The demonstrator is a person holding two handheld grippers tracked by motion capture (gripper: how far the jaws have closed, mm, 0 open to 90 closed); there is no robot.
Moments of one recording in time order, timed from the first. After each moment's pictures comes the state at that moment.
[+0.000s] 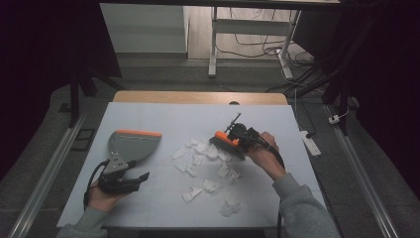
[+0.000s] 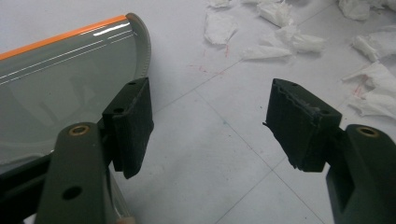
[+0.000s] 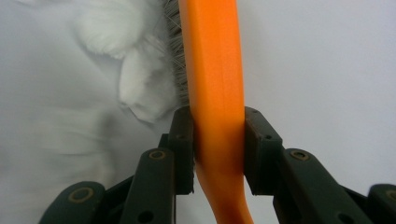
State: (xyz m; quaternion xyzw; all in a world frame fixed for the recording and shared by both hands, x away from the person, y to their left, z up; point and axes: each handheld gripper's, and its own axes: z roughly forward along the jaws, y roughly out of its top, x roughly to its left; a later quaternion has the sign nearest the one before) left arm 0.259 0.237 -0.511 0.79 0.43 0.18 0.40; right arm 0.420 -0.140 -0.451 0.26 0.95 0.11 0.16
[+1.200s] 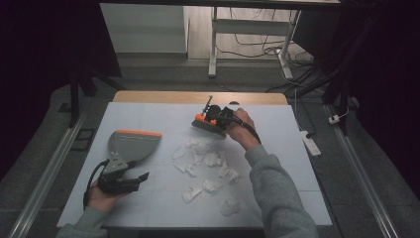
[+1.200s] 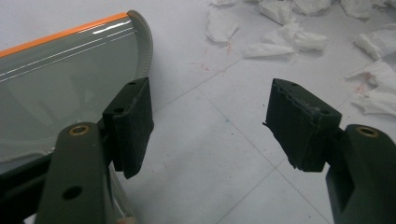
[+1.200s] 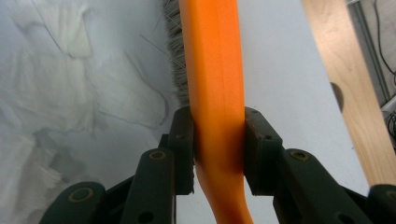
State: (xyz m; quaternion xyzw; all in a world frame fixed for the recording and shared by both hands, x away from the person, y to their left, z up) left arm 0.260 0.239 -0.513 0.79 0.43 0.18 0.40; right arm 0.497 -0.069 -0.455 0.16 0.96 0.07 0.23
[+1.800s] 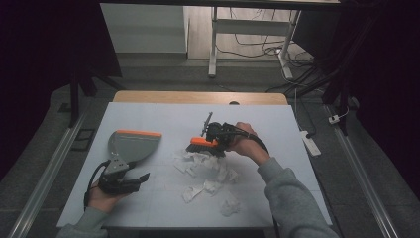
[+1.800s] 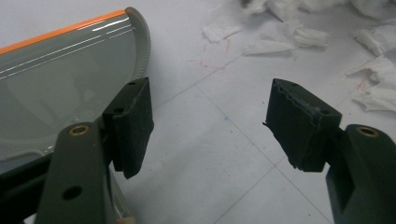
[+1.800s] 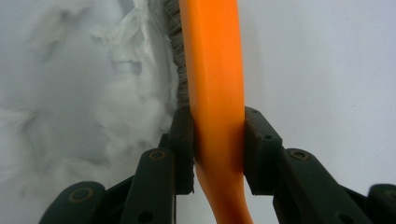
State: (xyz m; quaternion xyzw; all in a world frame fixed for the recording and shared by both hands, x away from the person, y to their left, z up) left arm 0.259 0.237 -0.514 0.80 0.42 0.18 0.39; right arm 0.431 -0.081 -0.449 0.07 0.98 0.09 0.14
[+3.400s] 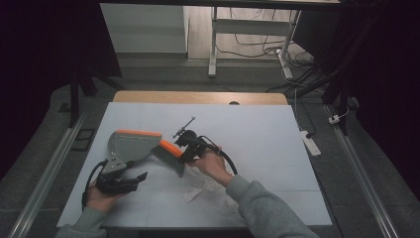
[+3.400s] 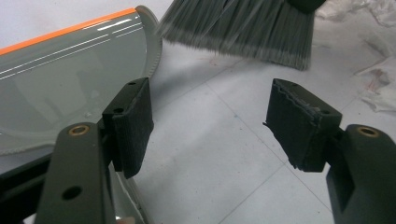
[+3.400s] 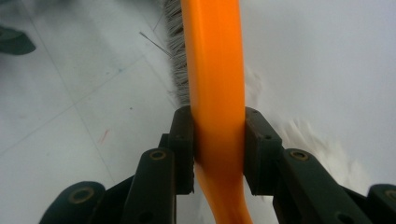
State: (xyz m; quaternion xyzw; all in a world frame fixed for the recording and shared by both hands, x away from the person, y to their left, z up) left arm 0.259 0.242 -0.514 0.79 0.43 0.19 0.39; right arm 0.398 -0.009 -0.473 0.27 0.93 0.23 -0.01
